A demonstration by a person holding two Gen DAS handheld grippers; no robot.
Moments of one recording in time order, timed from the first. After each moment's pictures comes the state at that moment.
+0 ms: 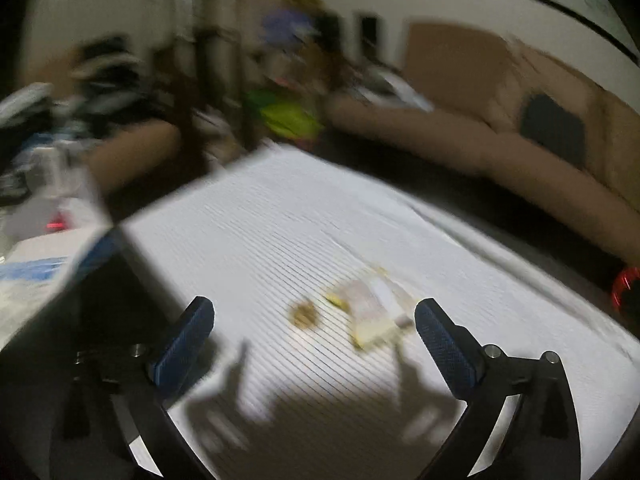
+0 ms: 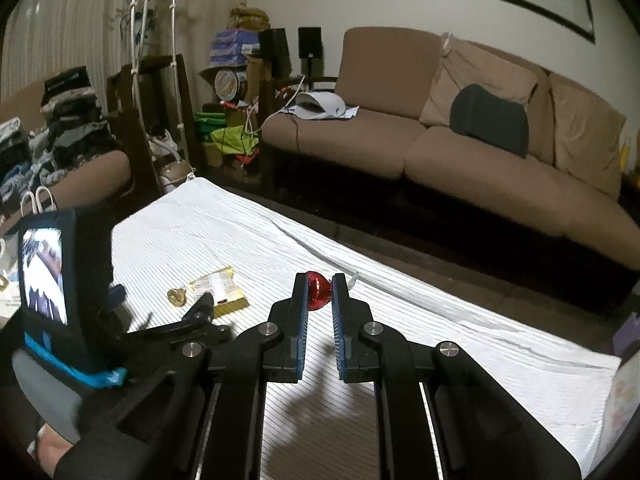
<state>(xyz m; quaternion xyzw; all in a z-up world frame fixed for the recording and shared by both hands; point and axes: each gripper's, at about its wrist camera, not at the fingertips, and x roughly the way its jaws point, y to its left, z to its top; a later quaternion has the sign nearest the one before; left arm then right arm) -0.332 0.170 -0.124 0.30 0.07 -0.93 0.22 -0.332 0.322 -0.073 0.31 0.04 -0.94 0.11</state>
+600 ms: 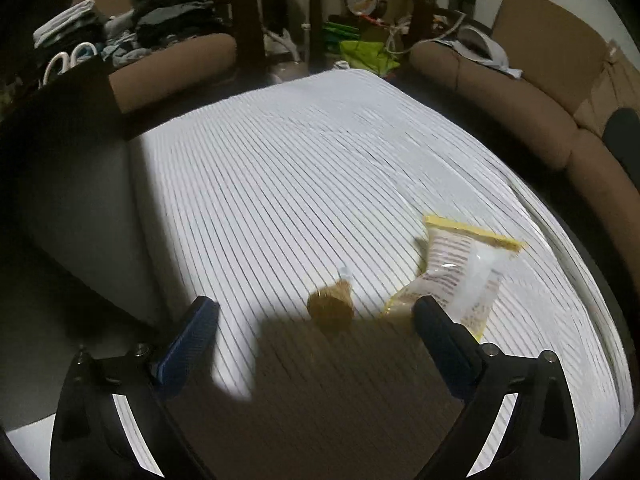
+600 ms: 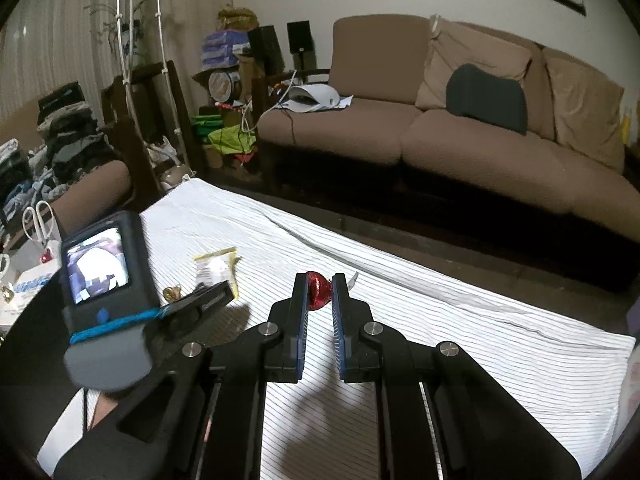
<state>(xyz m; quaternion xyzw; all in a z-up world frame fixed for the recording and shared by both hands) -0.391 0.137 -0.172 0.41 0.17 -0.84 0.31 -0.338 0.347 -0.082 0.32 0.01 -0.94 0.12</state>
